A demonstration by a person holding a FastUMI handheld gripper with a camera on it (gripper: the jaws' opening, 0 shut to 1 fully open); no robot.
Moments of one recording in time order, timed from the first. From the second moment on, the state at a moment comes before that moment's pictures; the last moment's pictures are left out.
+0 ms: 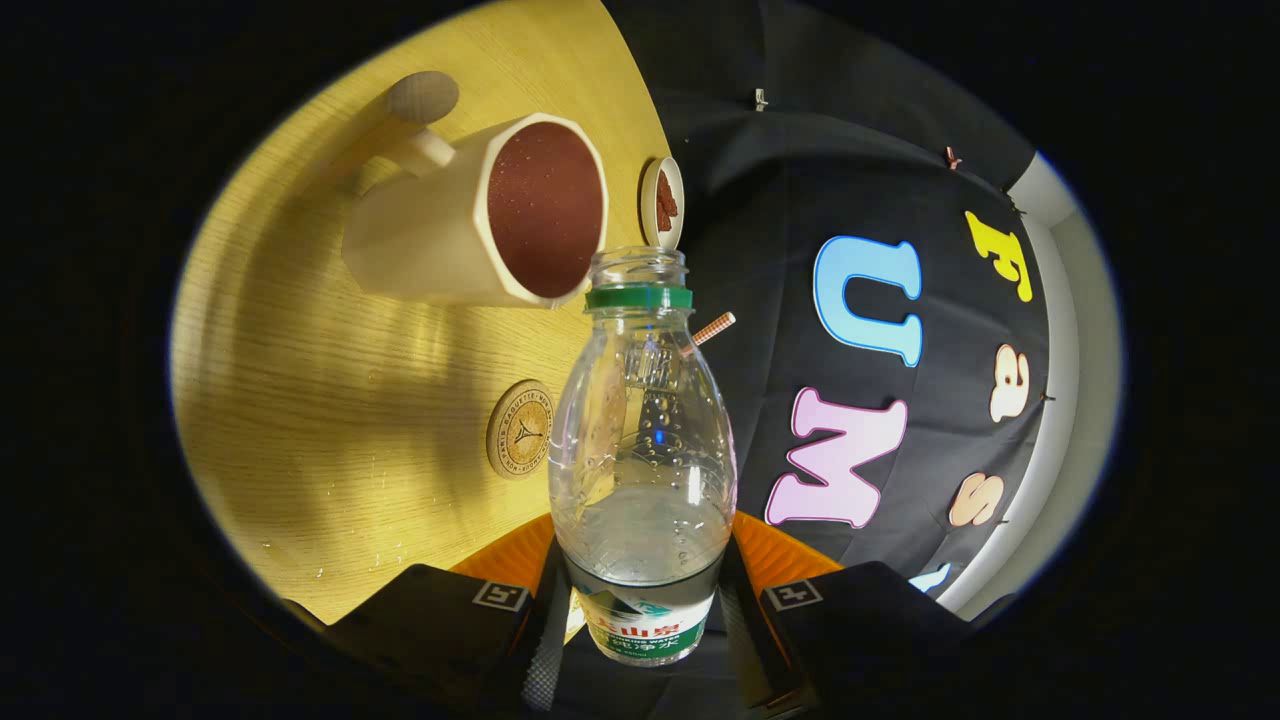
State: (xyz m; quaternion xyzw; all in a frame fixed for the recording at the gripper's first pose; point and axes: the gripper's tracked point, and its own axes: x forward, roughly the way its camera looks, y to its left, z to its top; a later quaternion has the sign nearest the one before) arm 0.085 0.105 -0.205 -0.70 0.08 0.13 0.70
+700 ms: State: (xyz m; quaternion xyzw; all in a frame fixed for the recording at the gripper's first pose) arm 0.088 0.100 -0.199 -0.71 0.08 0.13 0.68
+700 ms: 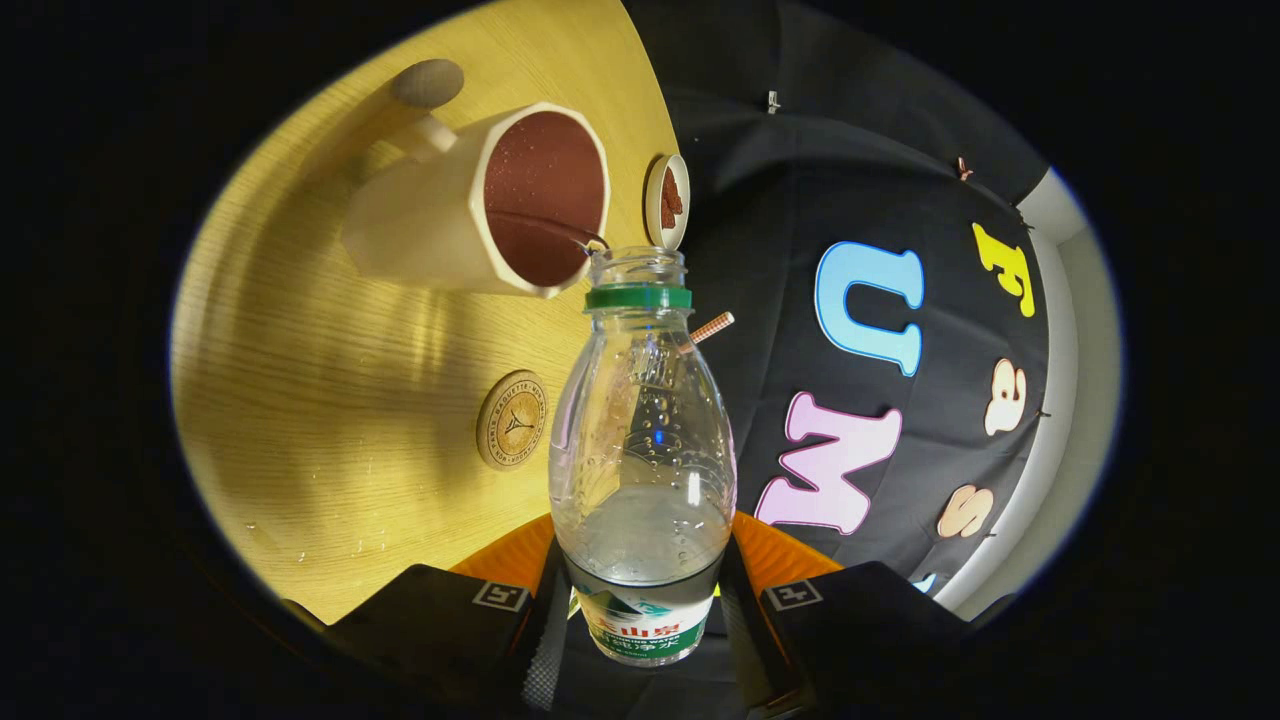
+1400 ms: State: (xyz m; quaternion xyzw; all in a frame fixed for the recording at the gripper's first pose) arm 0.091 0.108 -0.188 -0.74 0.06 0.13 0.65
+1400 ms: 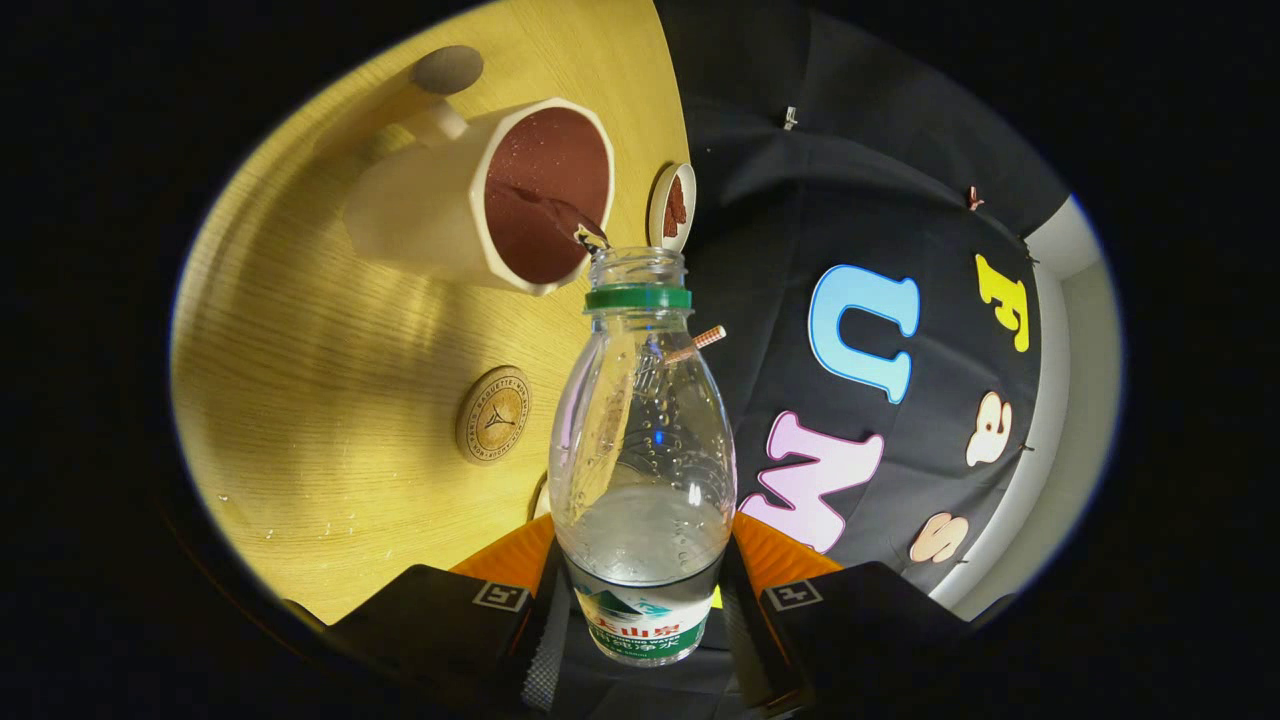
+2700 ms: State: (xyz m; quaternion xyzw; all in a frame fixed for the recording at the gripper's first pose) arm 0.098 0.122 -0.164 -0.81 -0.01 0.13 0.58
